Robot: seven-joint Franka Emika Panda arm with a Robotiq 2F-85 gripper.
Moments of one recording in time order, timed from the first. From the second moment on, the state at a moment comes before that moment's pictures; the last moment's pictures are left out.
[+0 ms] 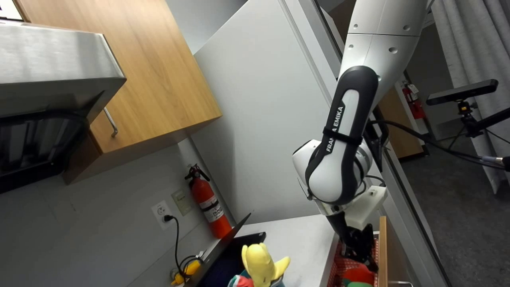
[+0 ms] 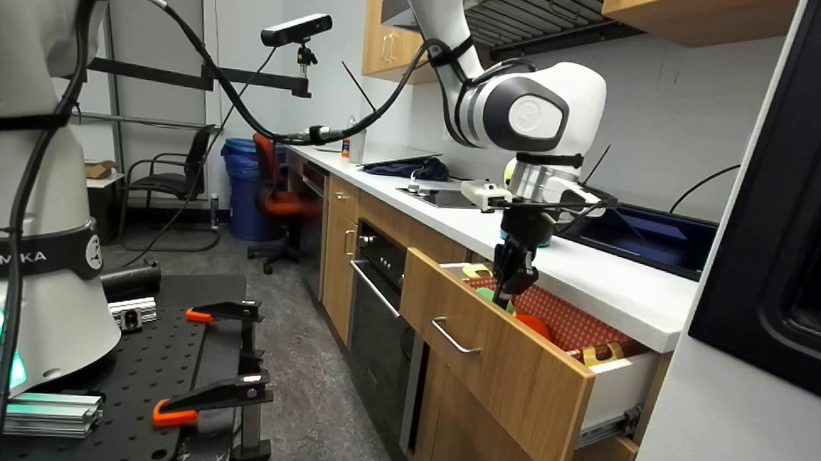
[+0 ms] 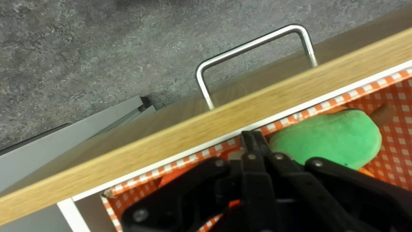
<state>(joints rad) -0.01 0.51 -0.04 -1.99 0.07 2.38 0.20</state>
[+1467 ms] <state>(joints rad) -0.02 0.22 -0.05 -2.53 0.11 2.70 0.16</state>
